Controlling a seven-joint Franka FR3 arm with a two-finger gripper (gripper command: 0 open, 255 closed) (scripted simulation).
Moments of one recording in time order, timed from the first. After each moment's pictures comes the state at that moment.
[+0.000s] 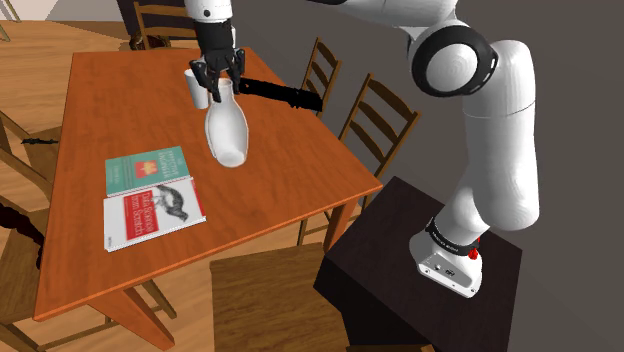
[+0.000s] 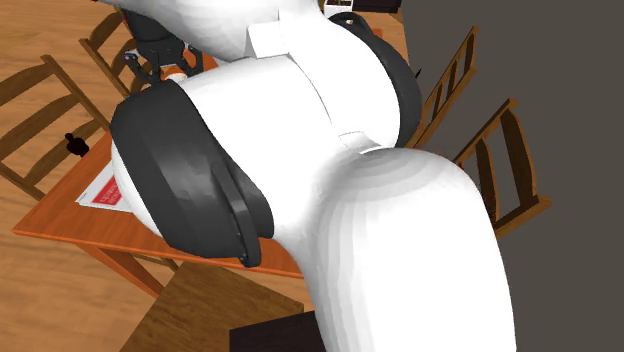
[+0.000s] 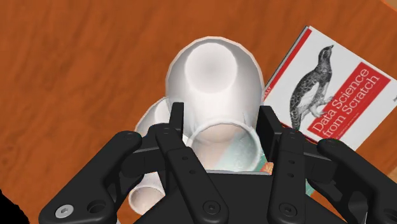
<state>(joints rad) 0.31 0.59 0.15 -0.99 -0.08 1.48 0.34</state>
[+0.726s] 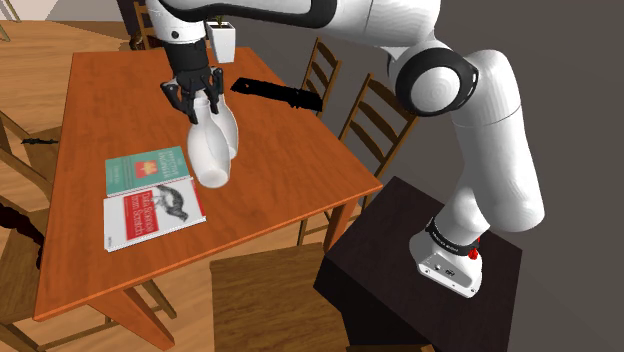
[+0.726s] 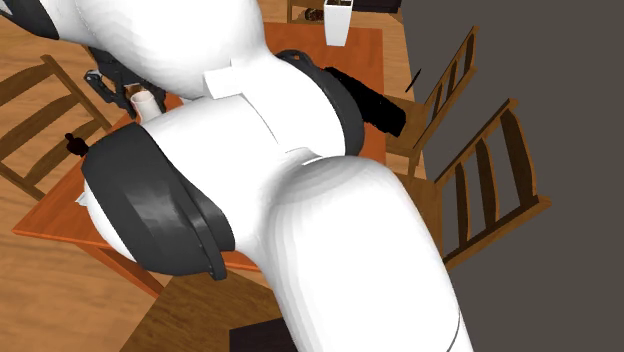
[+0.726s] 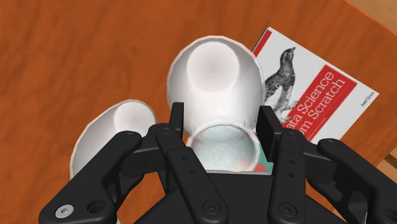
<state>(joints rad) 0.41 0.70 0.16 -0.87 -0.09 1.47 0.45</state>
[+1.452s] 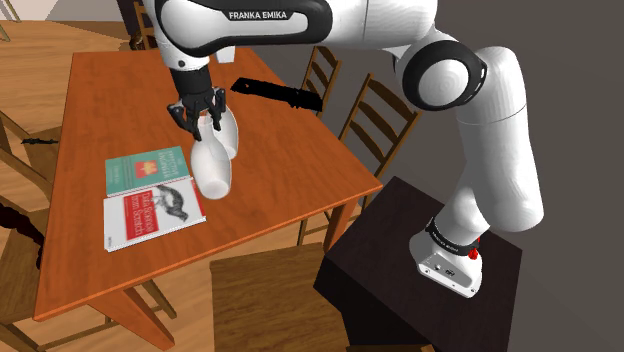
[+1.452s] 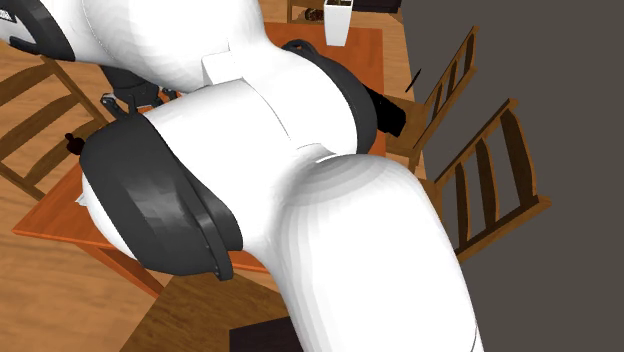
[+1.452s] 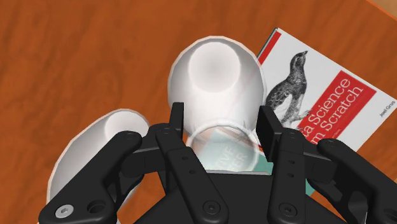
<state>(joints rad) 0.39 0.66 0.17 -1.07 -0.09 1.62 0.45</state>
